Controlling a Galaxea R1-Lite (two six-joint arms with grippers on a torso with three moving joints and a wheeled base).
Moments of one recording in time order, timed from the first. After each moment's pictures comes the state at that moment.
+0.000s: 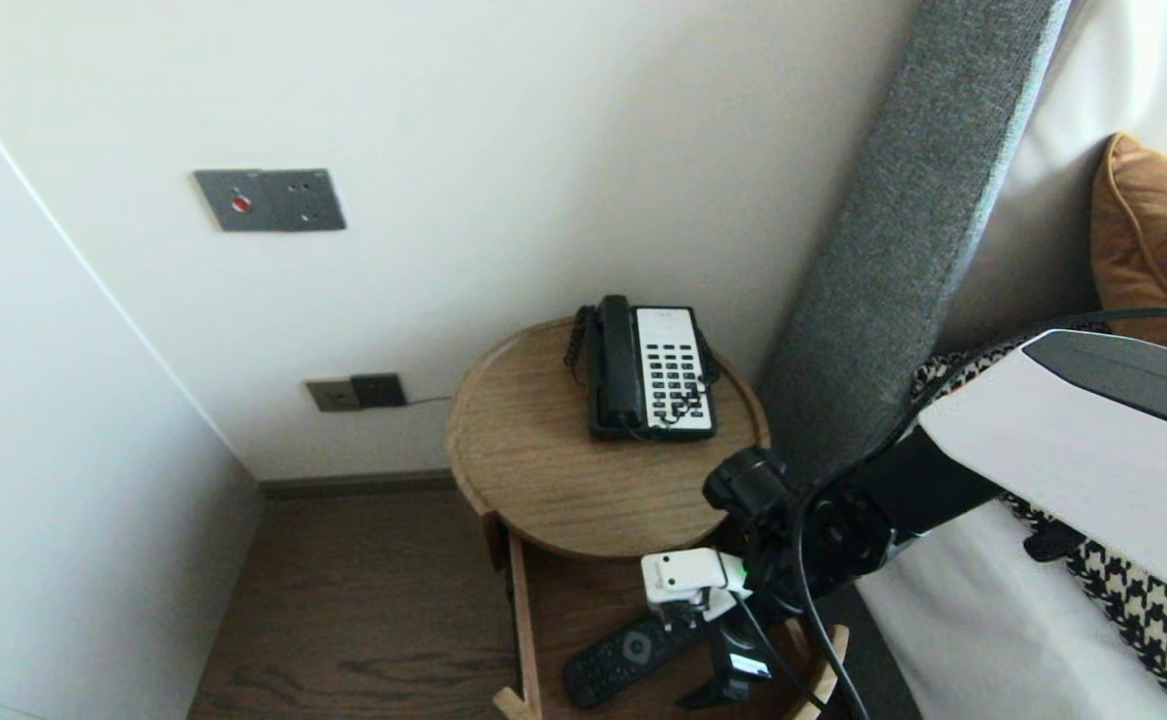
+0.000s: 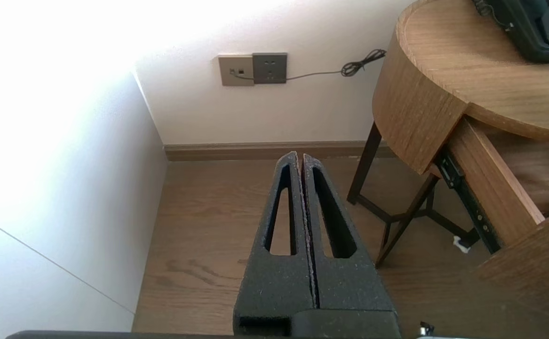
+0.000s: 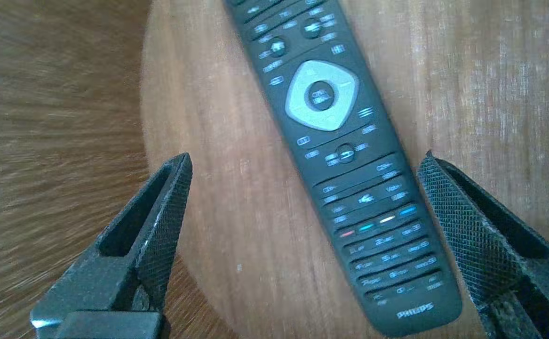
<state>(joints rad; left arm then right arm) 0.01 0.00 0.00 -0.01 0.01 0.00 0.50 2.18 -1.09 0.05 0.48 -1.07</state>
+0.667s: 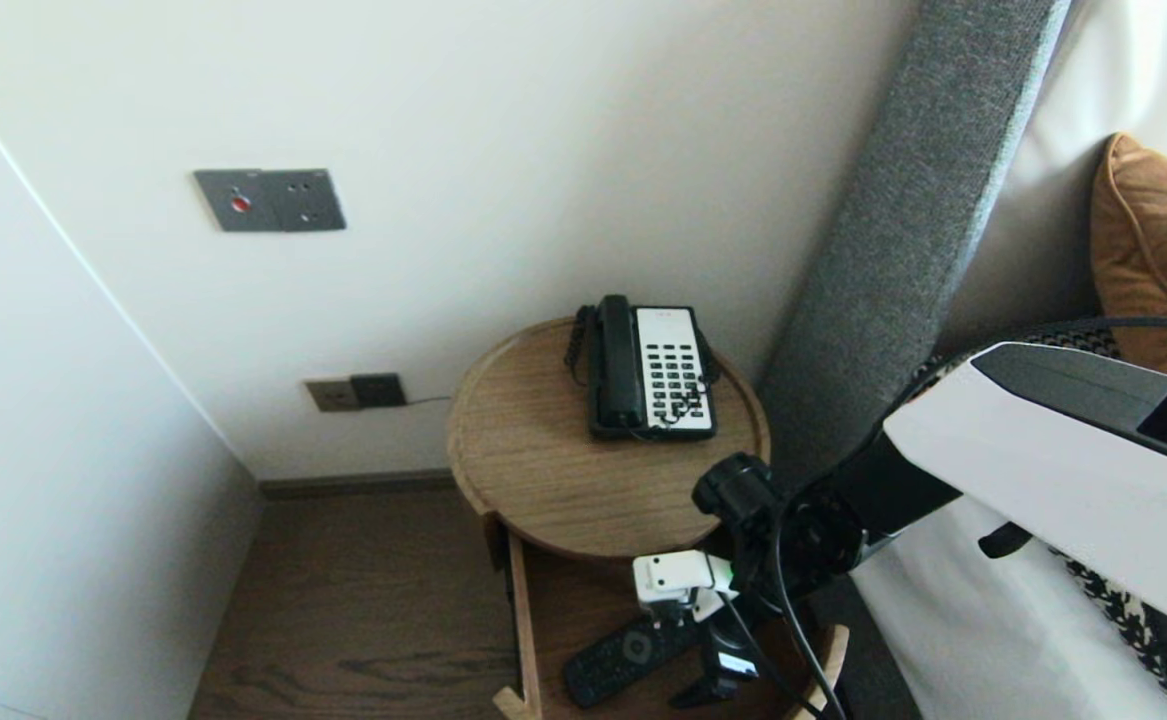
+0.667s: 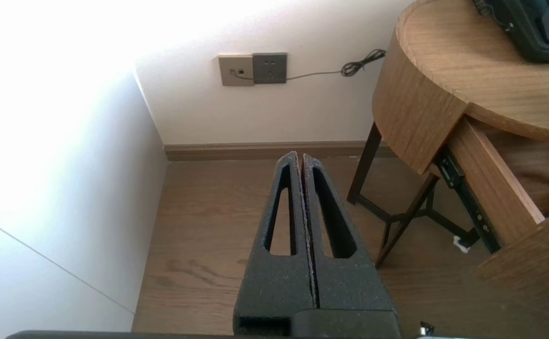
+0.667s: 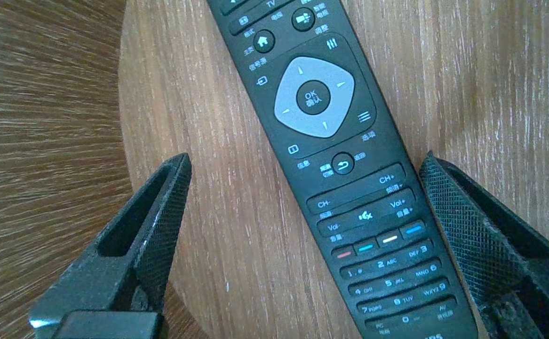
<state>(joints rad) 0.01 0.00 0.00 -0.01 0.01 0.00 0.49 2.25 -1.13 0.05 0.48 -1.06</state>
